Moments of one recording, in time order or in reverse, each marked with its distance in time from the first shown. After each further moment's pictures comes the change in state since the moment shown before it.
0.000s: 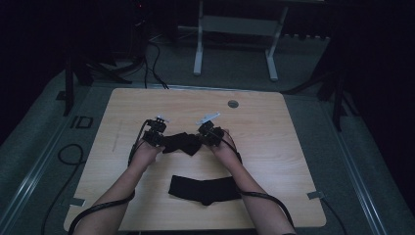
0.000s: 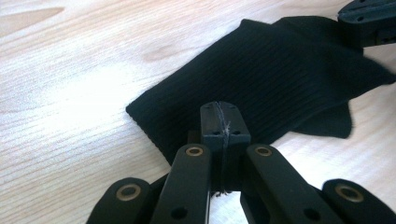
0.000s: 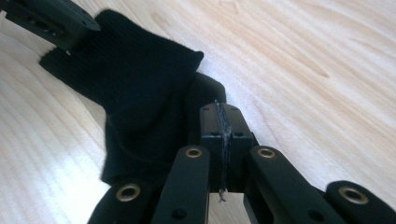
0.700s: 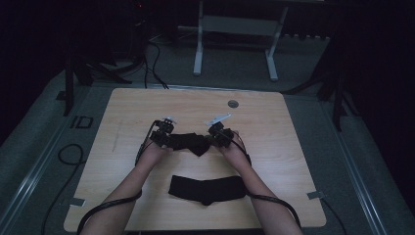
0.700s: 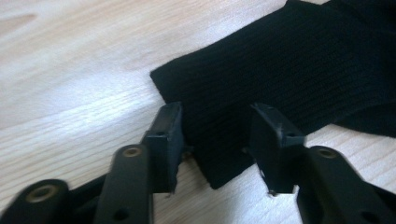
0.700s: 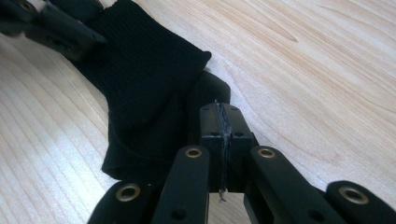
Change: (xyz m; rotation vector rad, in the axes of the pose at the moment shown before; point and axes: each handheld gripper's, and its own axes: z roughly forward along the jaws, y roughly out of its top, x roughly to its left) left arm -0.016 0.007 0.030 0.035 0.069 0.022; right arm -0.018 -0.020 -0.014 0.021 0.002 0.037
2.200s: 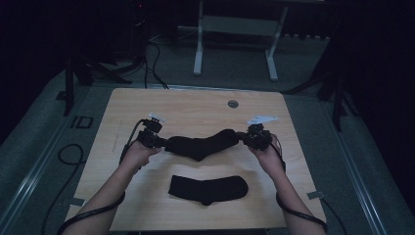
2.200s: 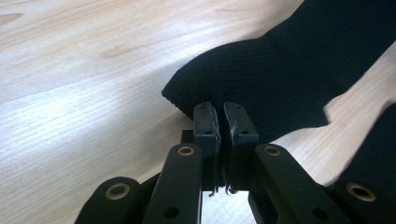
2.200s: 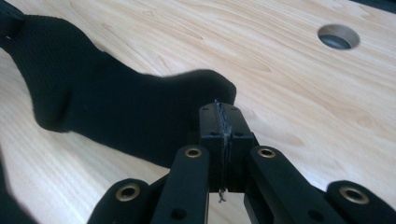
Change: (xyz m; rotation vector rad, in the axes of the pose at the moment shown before) left arm 0.015 -0.018 -0.059 -0.048 -0.240 0.033; right arm -0.047 -0.053 -0.104 -0.155 -0.057 0.113
